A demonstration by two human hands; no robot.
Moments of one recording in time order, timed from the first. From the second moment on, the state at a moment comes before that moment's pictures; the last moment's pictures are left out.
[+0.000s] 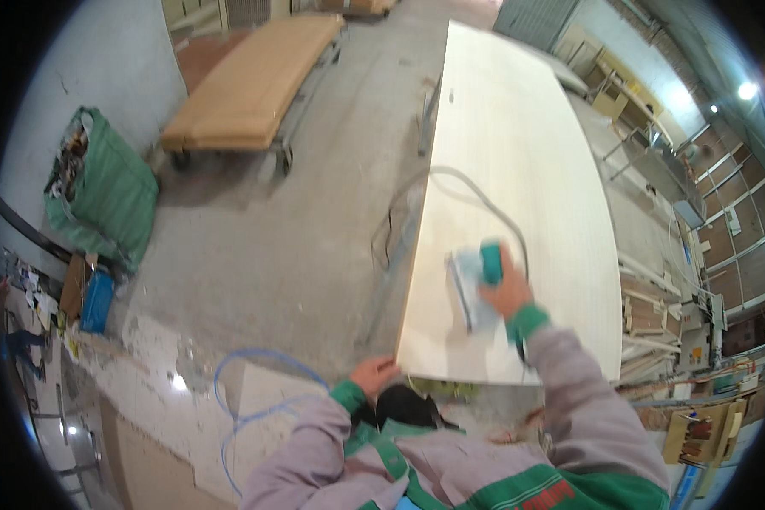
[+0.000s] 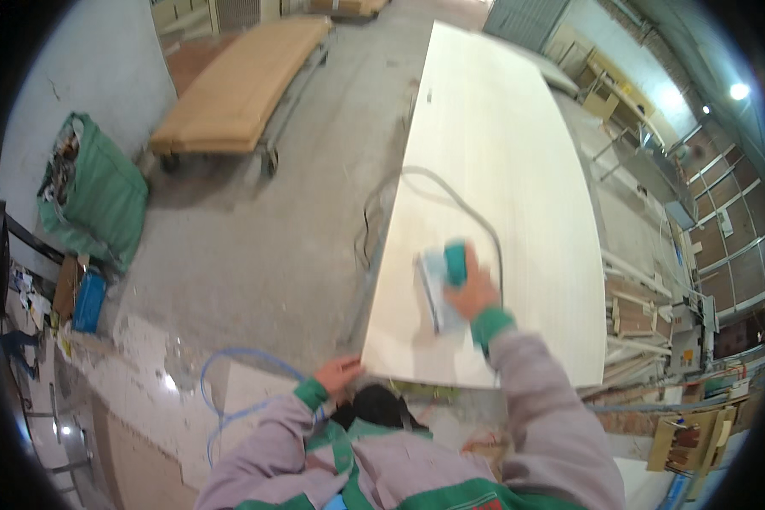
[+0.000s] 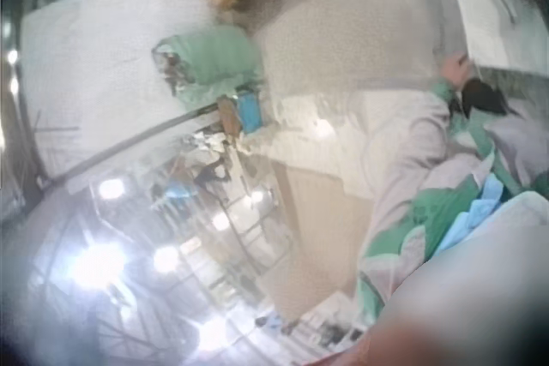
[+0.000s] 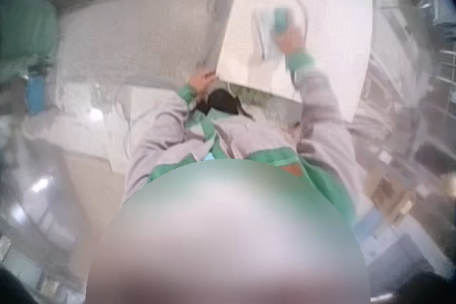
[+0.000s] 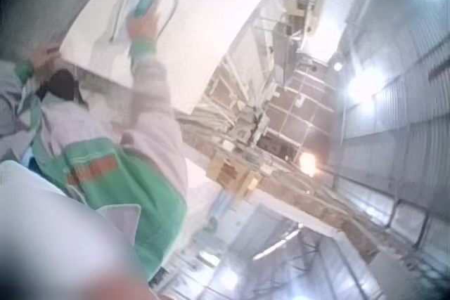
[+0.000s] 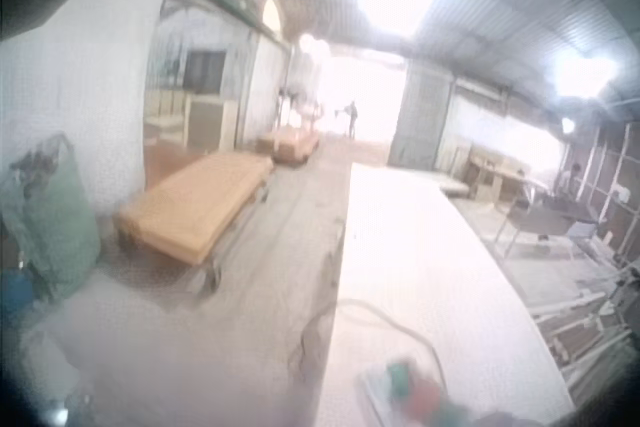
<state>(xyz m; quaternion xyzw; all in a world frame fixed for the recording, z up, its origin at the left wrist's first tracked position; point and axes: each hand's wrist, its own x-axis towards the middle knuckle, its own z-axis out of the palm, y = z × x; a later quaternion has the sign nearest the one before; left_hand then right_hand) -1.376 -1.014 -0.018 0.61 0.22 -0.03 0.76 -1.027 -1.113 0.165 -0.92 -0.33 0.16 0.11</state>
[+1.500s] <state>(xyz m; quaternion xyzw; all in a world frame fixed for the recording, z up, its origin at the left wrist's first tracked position) -1.235 -0.758 0.040 0.82 0.35 -0.01 0.46 -1.066 -1.108 0.194 -0.95 -0.24 0.13 0.17</state>
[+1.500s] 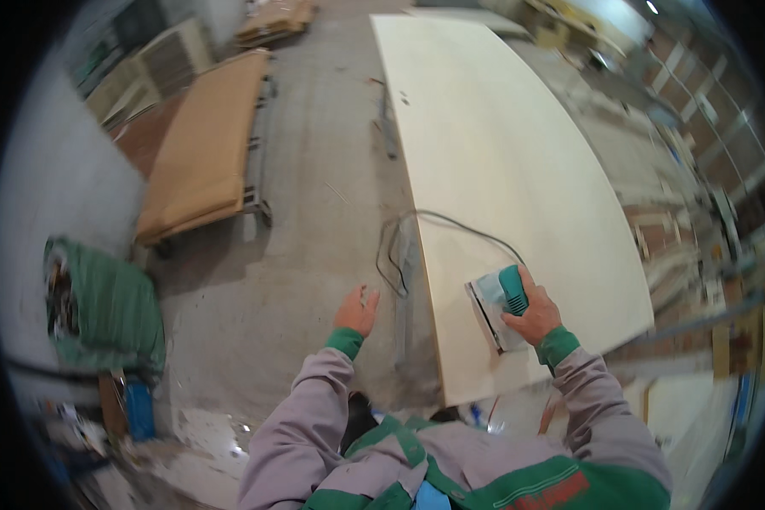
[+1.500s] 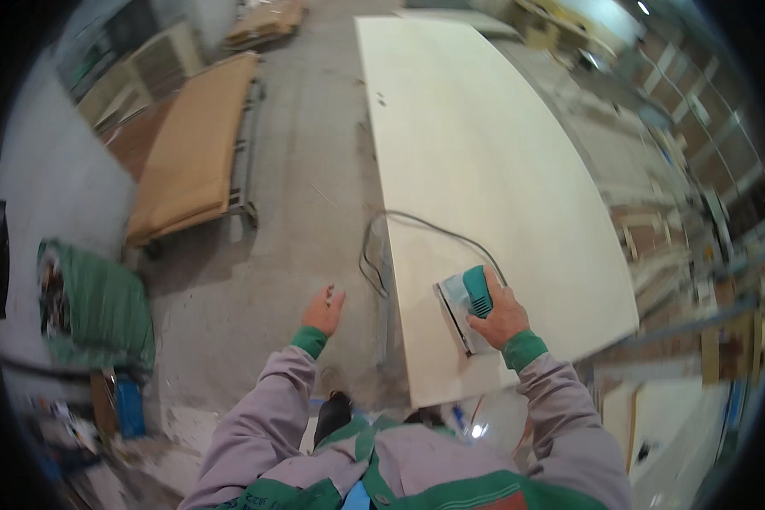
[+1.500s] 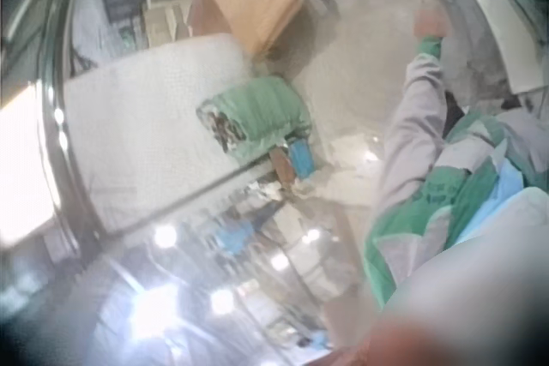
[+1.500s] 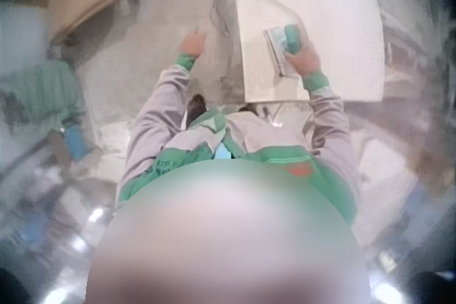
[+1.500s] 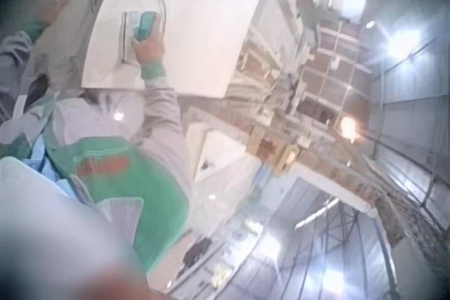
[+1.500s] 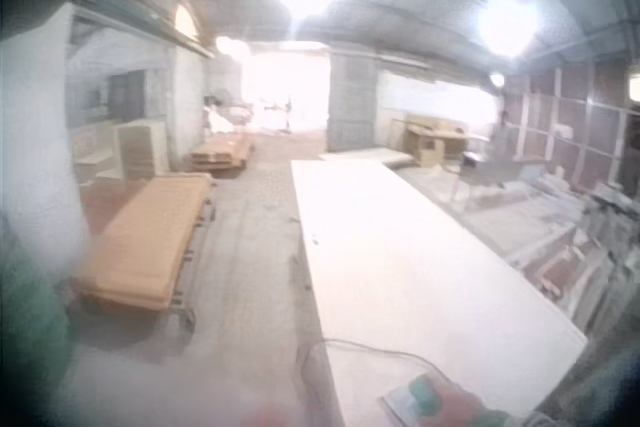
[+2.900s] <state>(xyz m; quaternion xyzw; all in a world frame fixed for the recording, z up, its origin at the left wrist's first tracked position) -0.924 -0.516 0.005 0.82 0.09 -0.10 0.55 -1.001 -0.922 0.186 -0.95 0.18 0.08 0.25</state>
